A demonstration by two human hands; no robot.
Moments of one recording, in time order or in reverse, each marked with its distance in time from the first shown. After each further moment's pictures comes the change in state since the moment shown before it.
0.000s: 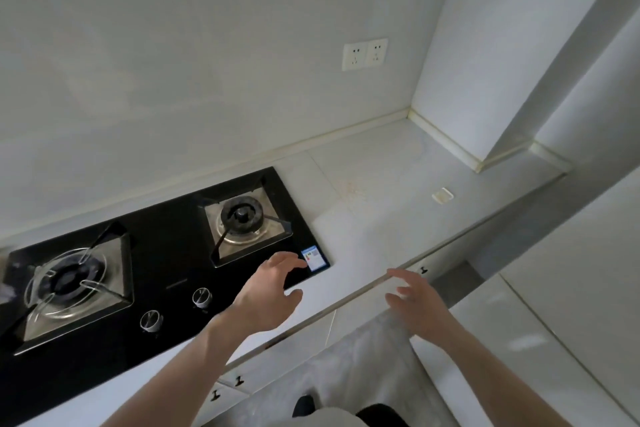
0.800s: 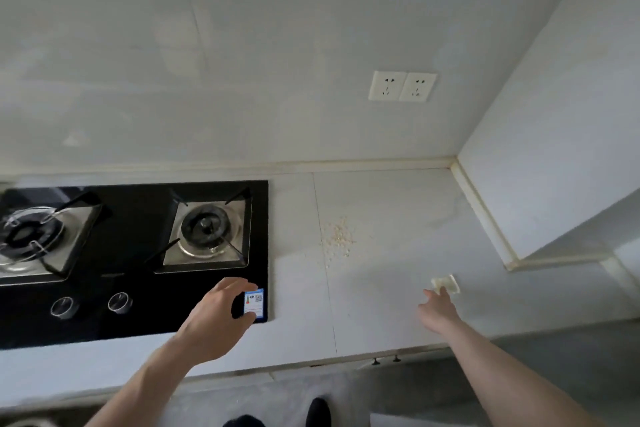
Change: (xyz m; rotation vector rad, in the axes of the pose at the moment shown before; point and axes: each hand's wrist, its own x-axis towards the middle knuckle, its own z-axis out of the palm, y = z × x) left_hand 0.117 0.062 0.052 -0.163 0.236 -0.493; right_hand 0.319 0.075 -0.172 -0.636 -0.222 0.218
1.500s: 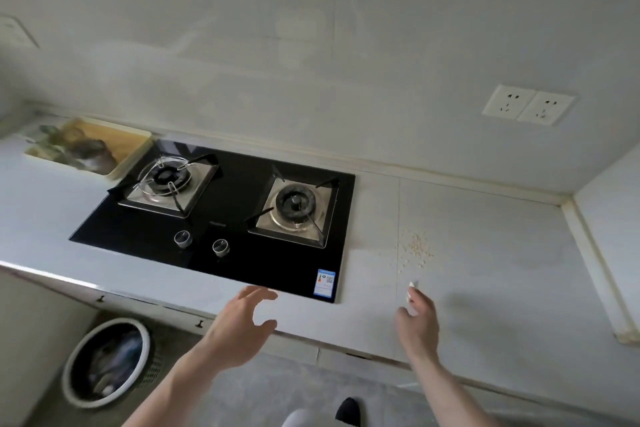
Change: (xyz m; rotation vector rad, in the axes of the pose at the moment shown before) left_hand -0.102 -0.072 0.002 -0.110 0.130 -0.235; right_hand -0.127 -0.137 0.099 0.586 0.107 -0.320
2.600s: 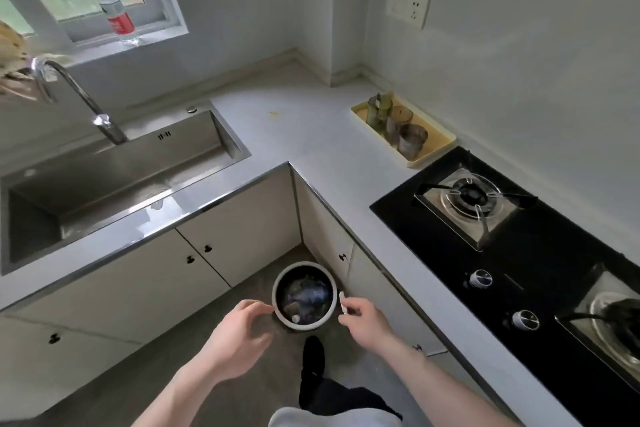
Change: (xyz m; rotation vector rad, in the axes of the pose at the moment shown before) left_hand -0.240 -0.430 -0.191 -0.266 0.333 -0.602; right_hand -0.298 -0.166 0.527 -0.588 -1.179 -0.357
